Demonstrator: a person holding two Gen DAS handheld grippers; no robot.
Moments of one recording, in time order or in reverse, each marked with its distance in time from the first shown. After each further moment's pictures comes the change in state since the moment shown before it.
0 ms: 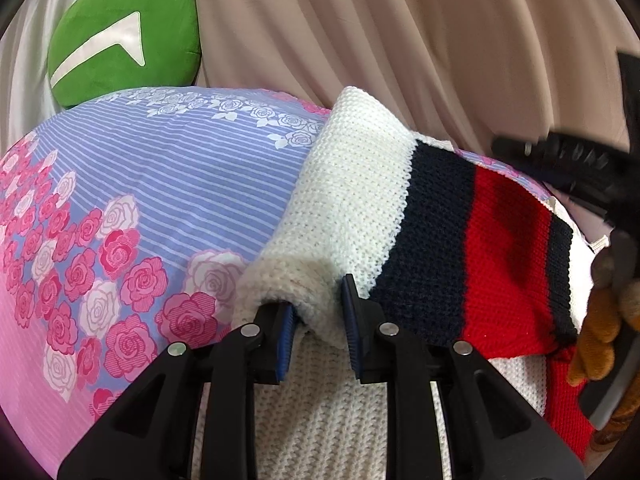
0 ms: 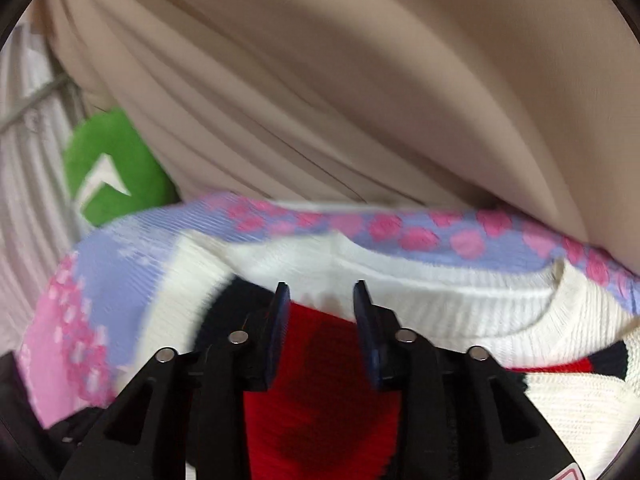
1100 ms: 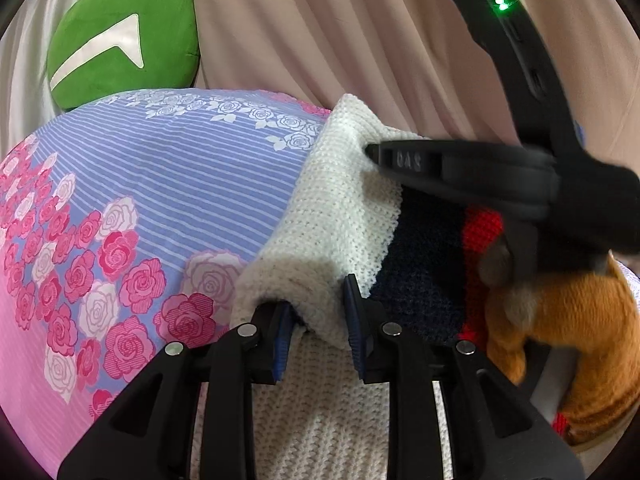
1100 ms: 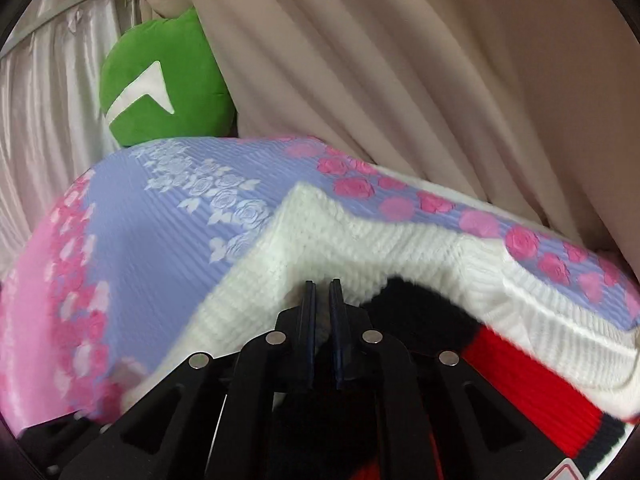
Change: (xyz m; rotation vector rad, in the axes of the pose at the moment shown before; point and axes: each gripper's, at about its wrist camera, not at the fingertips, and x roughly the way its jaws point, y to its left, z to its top) left arm 0.002 0.002 0.000 0.008 0.000 -0.003; right arm 0.063 0.068 0.006 -0.189 0.141 0.034
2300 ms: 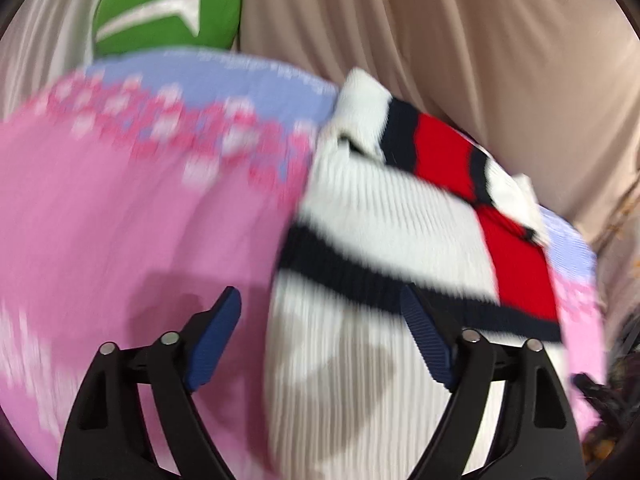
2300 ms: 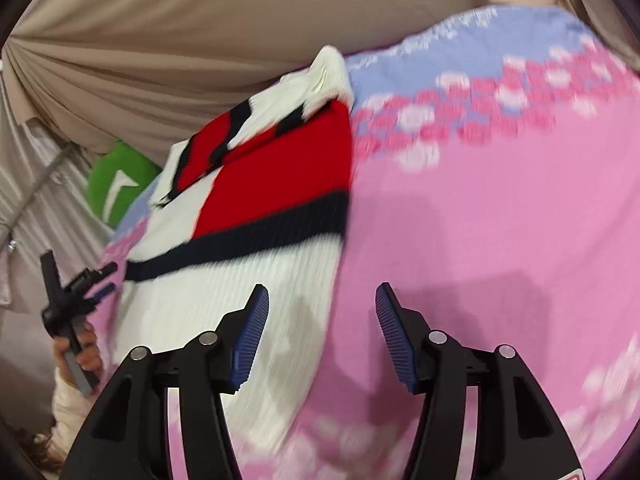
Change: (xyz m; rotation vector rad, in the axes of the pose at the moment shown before) left arm -0.163 0.090 -0.132 -0.051 0.070 -0.208; right arm -0.377 -0.076 -0.436 0.671 -0.133 -0.027
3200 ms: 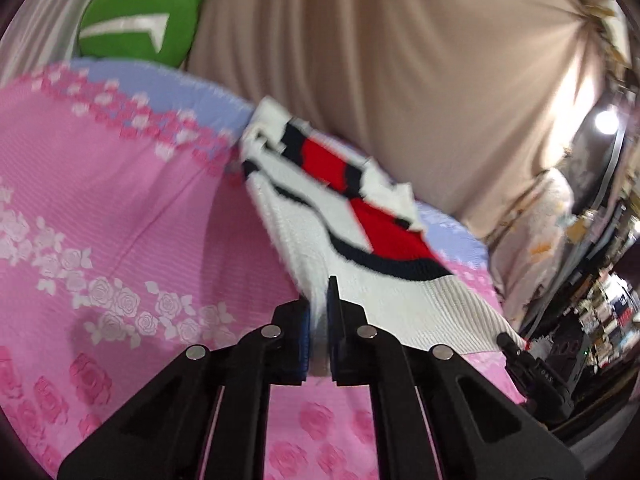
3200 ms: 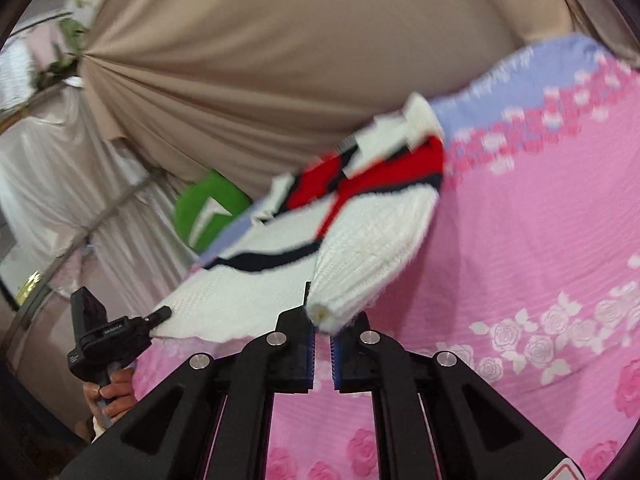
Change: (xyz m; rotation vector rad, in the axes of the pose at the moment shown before) left arm -0.154 -0.024 -0.065 0.041 -0.132 -0.332; right arm -0.090 0.084 -0.071 -0.115 -0.316 0.270
